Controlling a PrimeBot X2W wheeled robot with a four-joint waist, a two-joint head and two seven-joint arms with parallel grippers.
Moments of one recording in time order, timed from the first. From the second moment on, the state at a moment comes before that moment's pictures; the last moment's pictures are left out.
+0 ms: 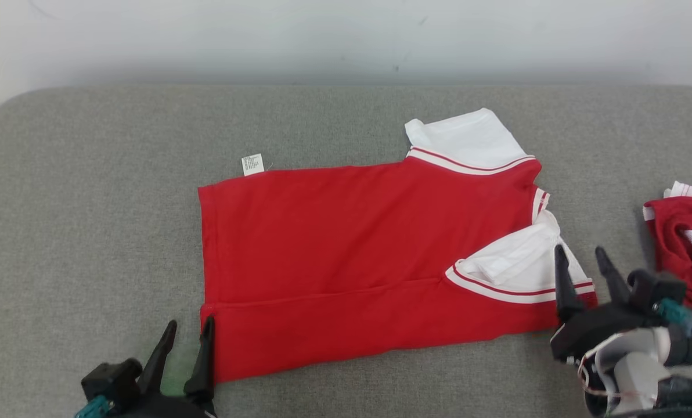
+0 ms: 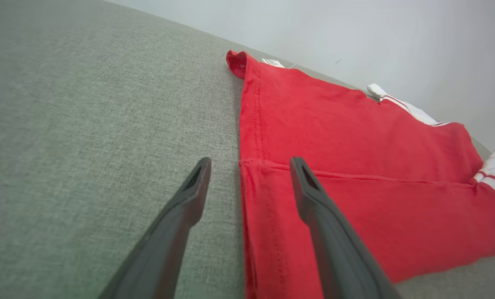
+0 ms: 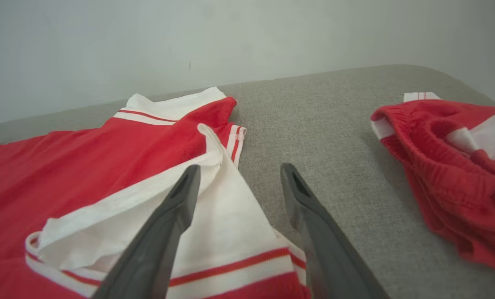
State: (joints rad) left arm -0.30 0.05 -0.07 0.46 -0.32 -0.13 -0.26; right arm -0.47 -0.22 0.14 0.66 0.25 0.13 -0.26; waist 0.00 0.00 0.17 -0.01
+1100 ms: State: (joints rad) left arm -0.25 0.05 -0.16 0.44 -0.47 -0.13 -0.26; right arm -0.38 -0.21 0.14 0.76 0.34 0.13 -0.27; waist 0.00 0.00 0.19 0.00
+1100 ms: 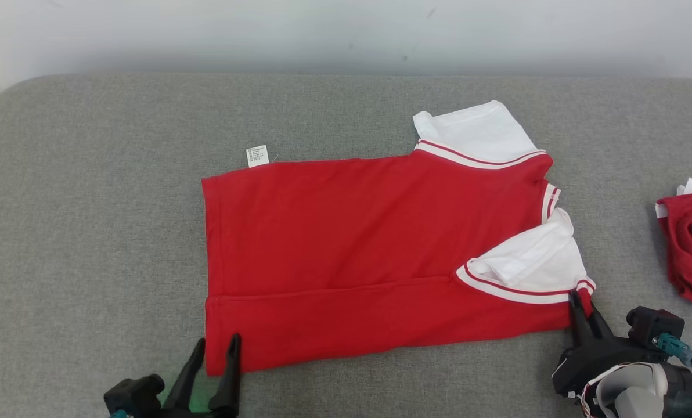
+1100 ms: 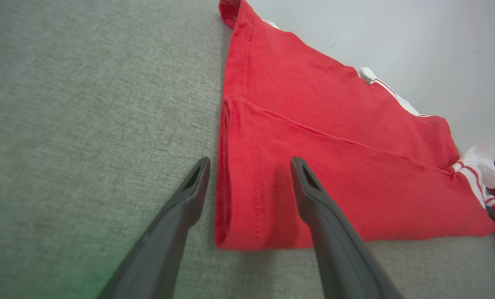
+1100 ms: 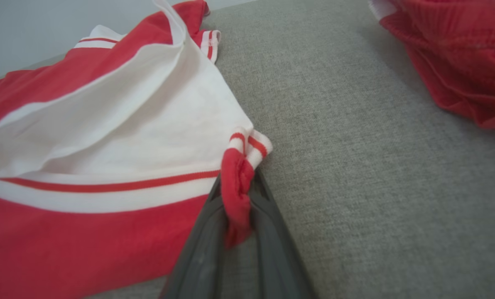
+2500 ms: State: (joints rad) left arm -0.24 0.08 -0.34 0.66 -0.71 -0.13 -0.27; right arm -0.31 -0.24 0.33 0.77 0.45 0.13 -0.26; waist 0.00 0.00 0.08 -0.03
